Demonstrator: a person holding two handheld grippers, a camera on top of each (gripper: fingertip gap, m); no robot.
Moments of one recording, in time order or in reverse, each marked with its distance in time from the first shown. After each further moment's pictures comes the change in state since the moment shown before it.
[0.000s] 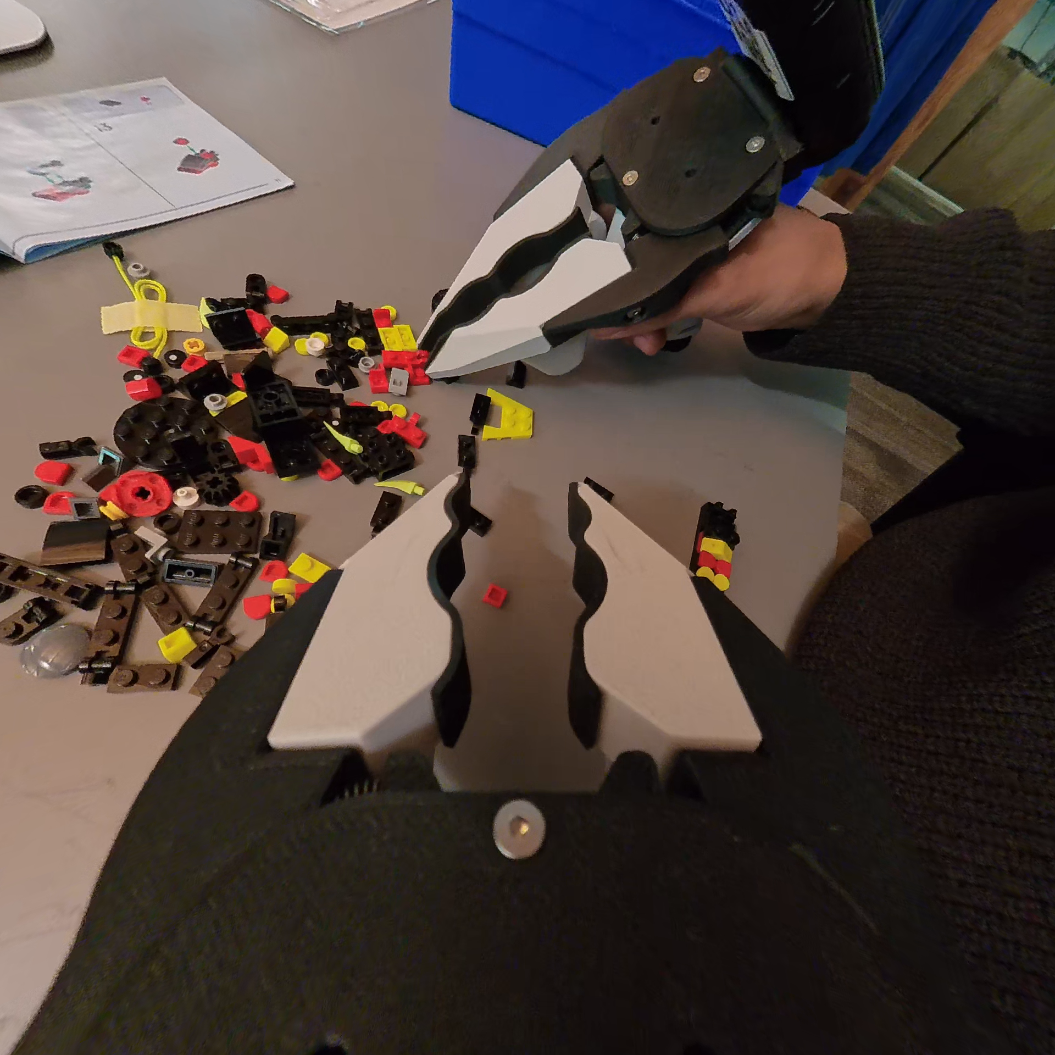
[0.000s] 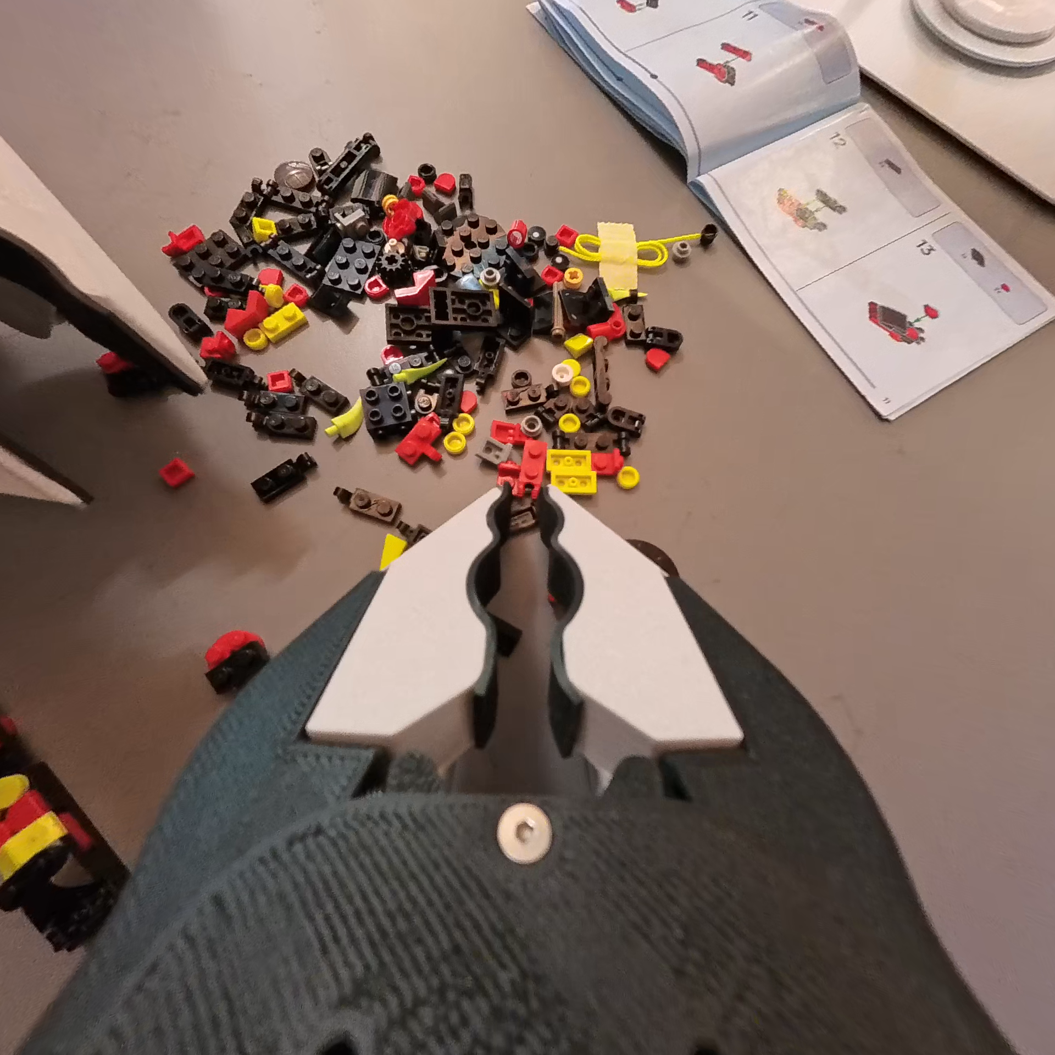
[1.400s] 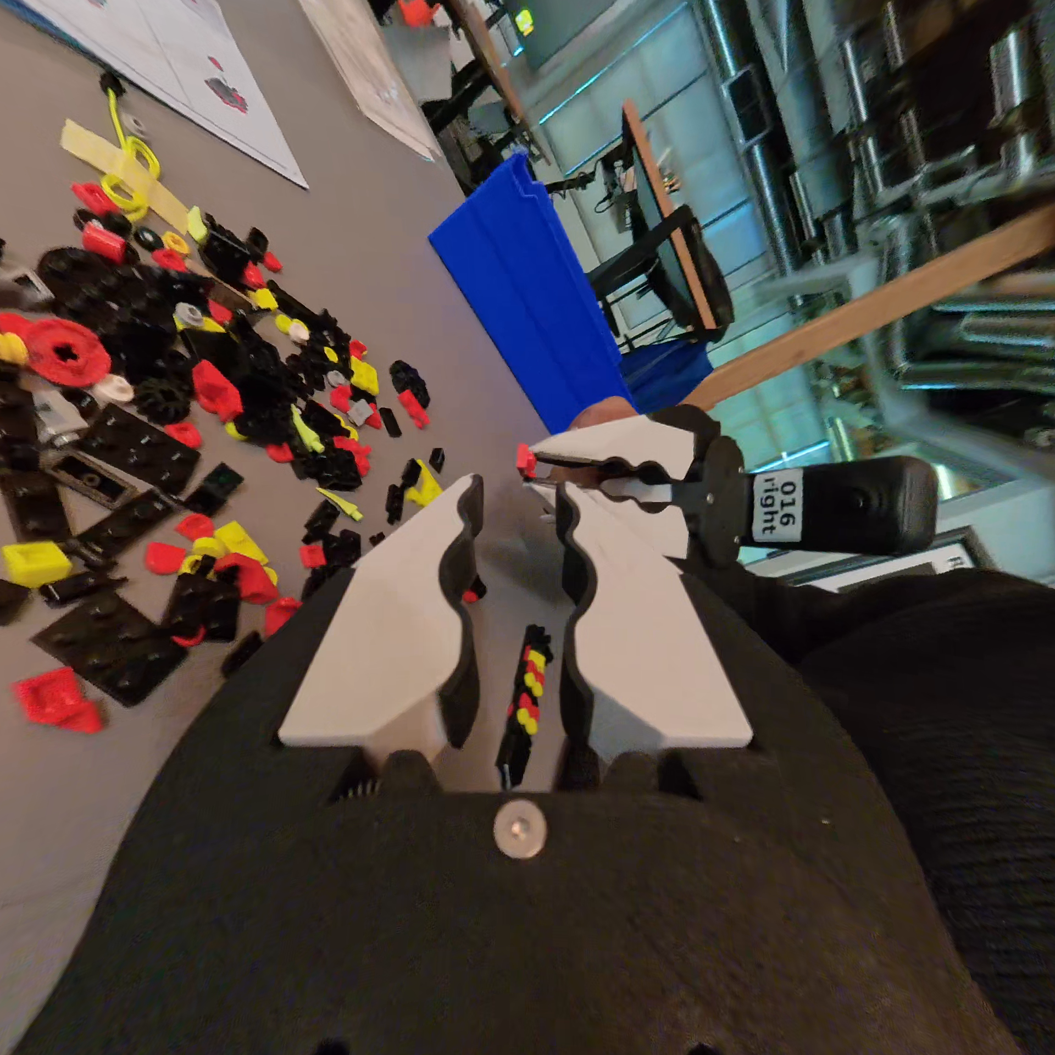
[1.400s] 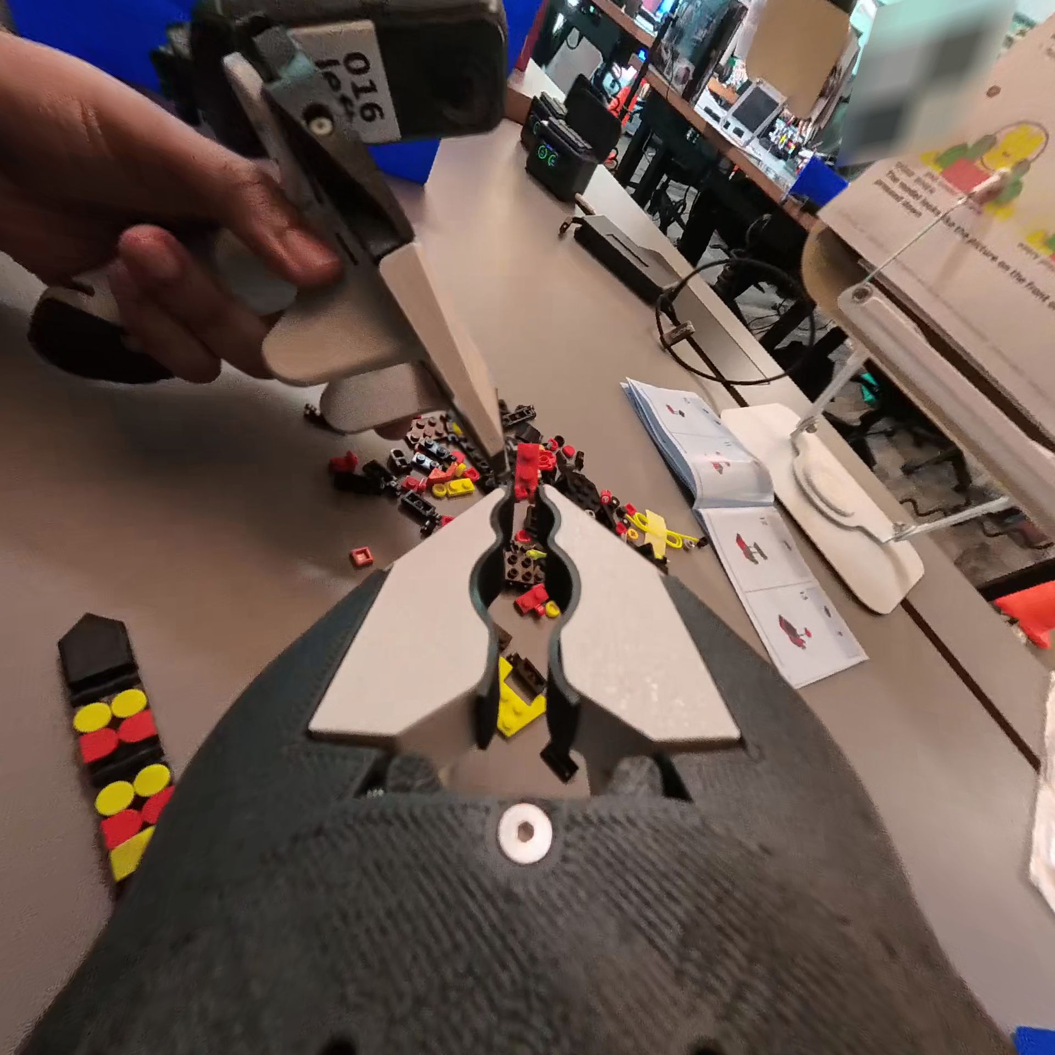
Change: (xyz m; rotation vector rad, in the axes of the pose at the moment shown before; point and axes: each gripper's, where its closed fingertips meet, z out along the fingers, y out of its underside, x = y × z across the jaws) left arm -0.013 -0.036 -0.021 0.271 0.312 -0.678; right arm -0.075 -0.067 -0.045 0.406 0.033 -0.452
